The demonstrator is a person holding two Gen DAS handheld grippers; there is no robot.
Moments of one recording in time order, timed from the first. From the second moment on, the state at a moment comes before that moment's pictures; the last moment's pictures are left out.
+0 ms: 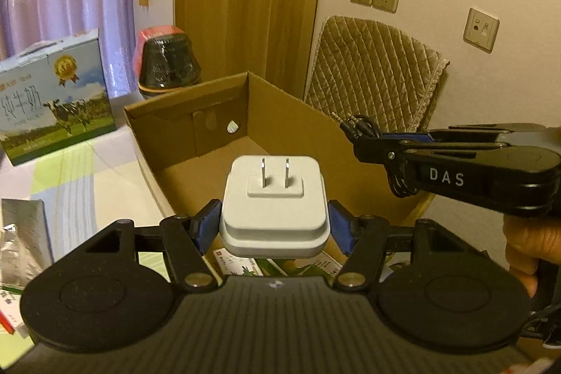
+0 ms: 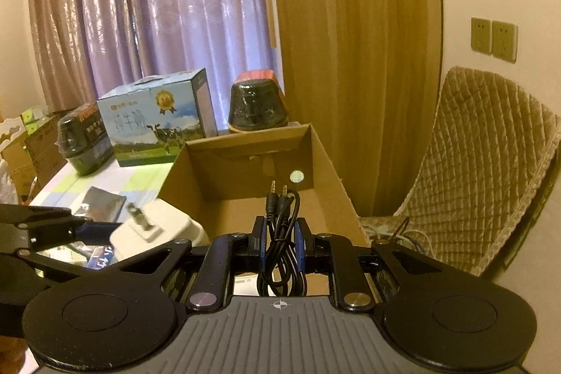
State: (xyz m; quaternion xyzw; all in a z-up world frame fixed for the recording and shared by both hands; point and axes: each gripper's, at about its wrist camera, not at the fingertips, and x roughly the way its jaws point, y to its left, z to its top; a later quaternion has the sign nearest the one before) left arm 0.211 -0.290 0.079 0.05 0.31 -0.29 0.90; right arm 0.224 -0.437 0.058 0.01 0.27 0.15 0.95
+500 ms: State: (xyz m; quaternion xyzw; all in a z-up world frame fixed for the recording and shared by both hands) left arm 0.213 -0.243 0.081 0.02 0.31 -0.24 0.92; right arm 0.233 -0.429 0.048 0.01 0.29 0.16 0.95
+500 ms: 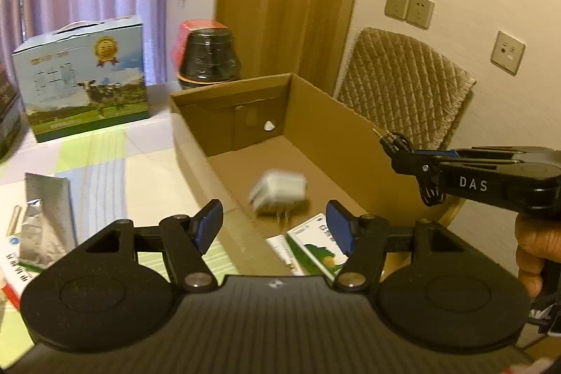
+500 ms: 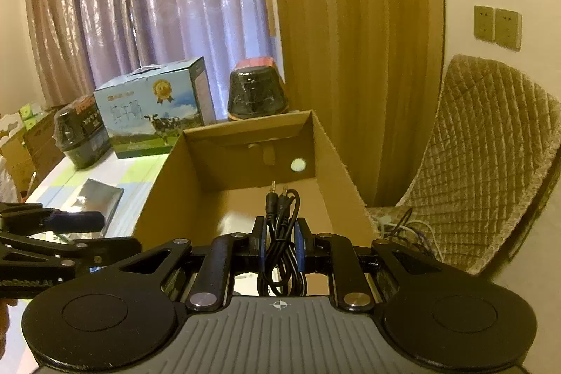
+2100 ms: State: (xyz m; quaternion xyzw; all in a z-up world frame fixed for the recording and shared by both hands) left arm 0.073 0.035 0.052 0.02 0.35 -0.05 0.94; right arm 0.100 -0.256 0.050 0.01 0.28 0.30 0.91
